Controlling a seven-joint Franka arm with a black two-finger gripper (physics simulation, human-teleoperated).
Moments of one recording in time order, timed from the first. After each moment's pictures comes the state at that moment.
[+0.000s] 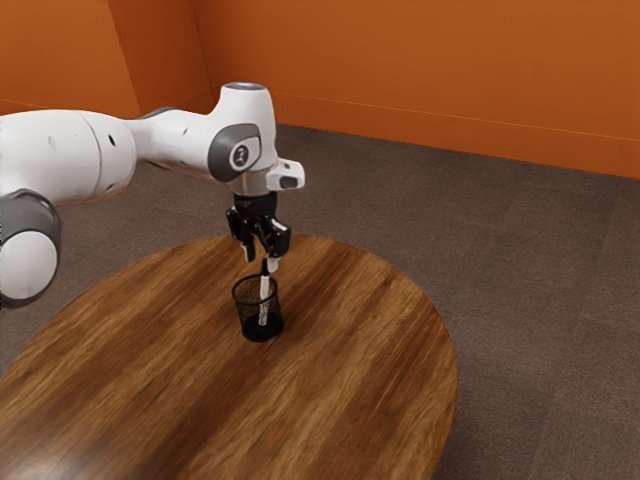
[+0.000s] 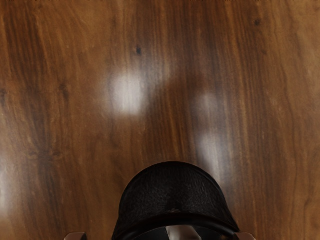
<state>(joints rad) 0.00 0.54 -0.02 -1.46 0.03 1.89 0.13</state>
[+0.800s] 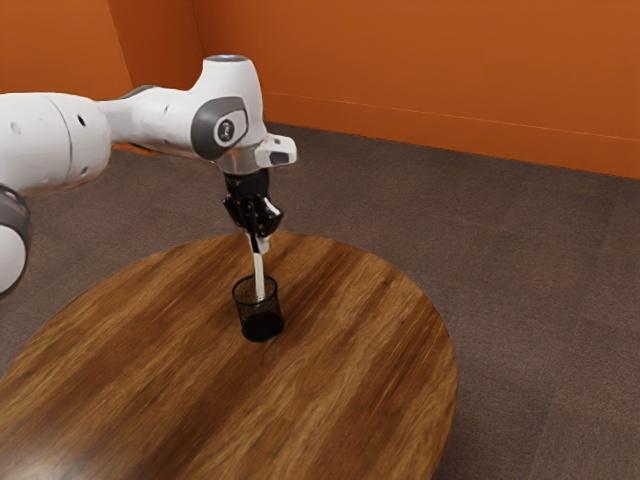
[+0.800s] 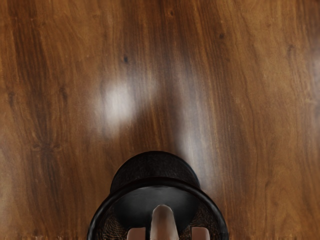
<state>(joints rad) 0.01 0.42 -0.04 -1.51 0.00 1.86 0.15</state>
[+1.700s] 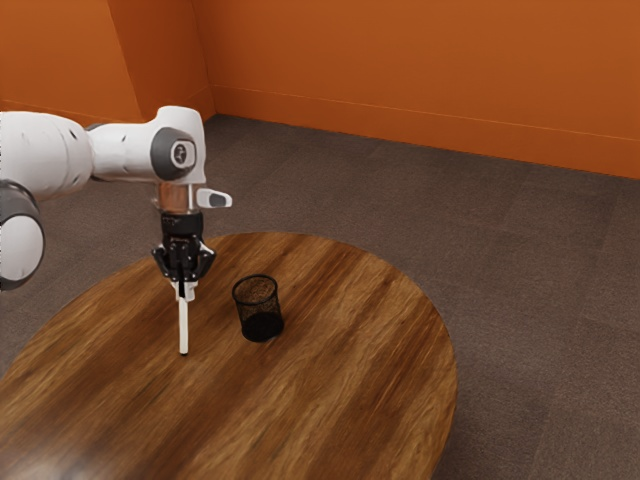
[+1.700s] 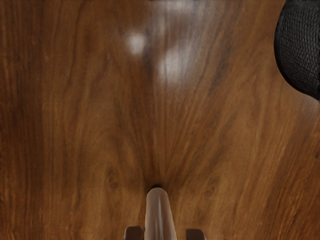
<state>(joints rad) 0.16 0.56 0.04 -1.49 -0.07 1.57 0.11</state>
